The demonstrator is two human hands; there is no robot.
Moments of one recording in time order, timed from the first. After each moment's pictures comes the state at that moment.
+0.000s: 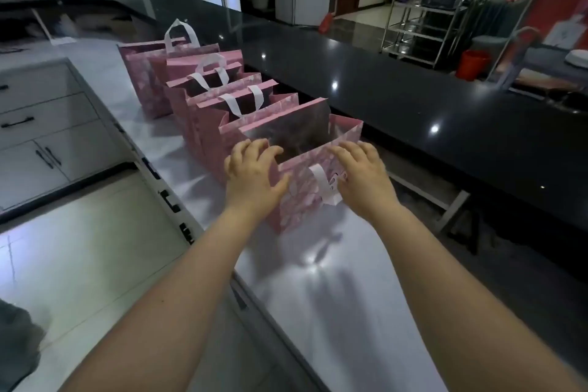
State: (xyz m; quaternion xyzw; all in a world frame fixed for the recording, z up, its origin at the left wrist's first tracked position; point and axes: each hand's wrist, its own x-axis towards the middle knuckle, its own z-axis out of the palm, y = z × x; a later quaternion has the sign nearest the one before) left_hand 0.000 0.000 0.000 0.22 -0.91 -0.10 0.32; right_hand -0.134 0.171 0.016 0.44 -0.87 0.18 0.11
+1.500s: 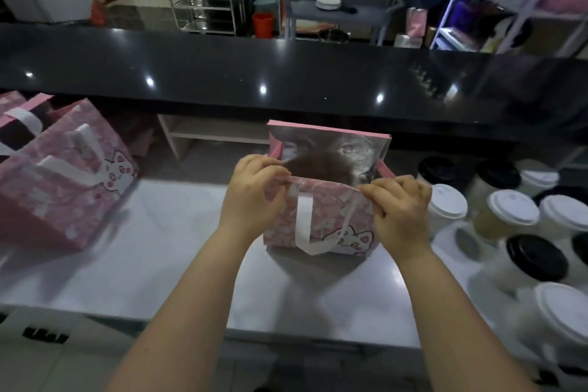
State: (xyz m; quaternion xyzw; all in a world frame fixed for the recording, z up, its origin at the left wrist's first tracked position) left_hand -0.016 0.197 0.004 -0.17 -0.90 -0.30 0.25; right_hand 0.007 0.450 -0.022 0.13 -0.88 0.15 0.43
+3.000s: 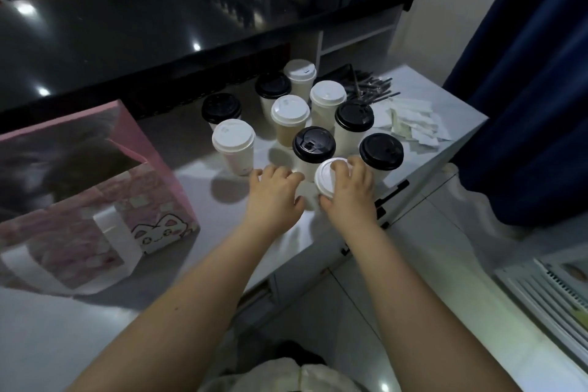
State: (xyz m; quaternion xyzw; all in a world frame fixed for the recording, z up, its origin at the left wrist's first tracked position) left_hand 0.064 0.527 -0.081 -0.46 -0.88 -0.11 0.00; right_hand 0.168 0.640 -0.092 -0.37 -0.91 0.13 0.14
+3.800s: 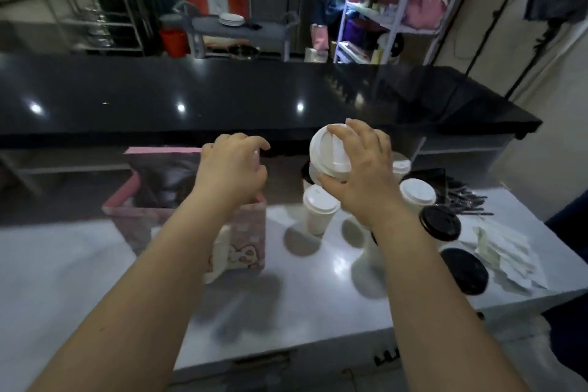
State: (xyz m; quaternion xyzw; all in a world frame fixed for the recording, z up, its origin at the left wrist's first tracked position) left_hand -0.034 0.384 0.082 -0.22 -0.94 -0.22 0.14; right_hand 0.052 0.585 0.088 -0.02 -0.94 0.21 0.27
